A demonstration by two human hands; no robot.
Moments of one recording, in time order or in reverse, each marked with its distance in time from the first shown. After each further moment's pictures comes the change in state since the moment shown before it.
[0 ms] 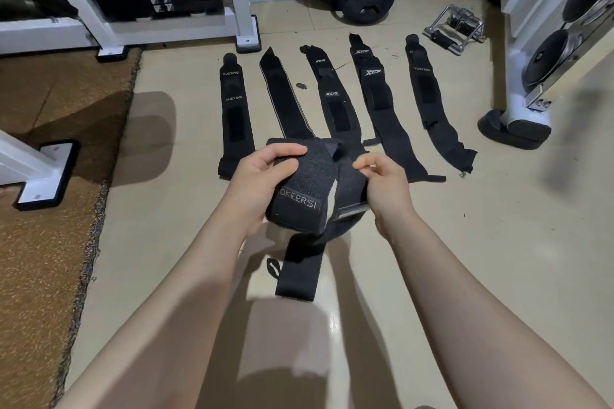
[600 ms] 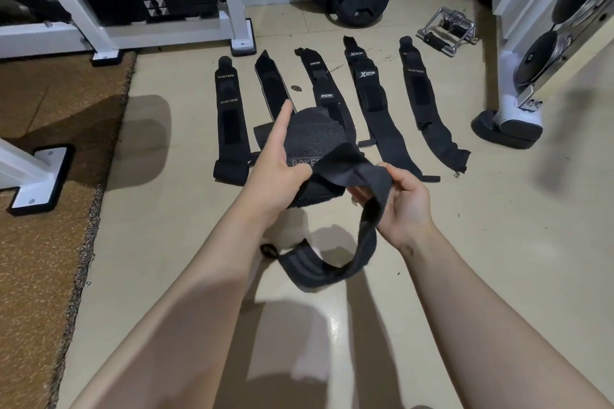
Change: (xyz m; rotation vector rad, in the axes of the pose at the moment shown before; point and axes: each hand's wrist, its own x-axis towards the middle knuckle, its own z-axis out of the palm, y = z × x) left_hand 0.007 0.005 0.027 0.218 -0.047 0.142; right_hand -0.009 0.008 -0.030 0.823 -0.259 0.226
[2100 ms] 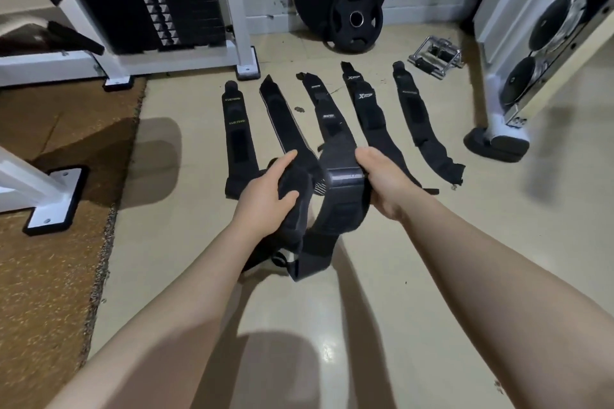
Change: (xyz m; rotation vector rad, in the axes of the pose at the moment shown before) left_hand -0.017 -0.009 -0.052 0.674 -0.027 0.041; right_hand 0.026 -0.006 0.059 -0.789 0.132 0.008
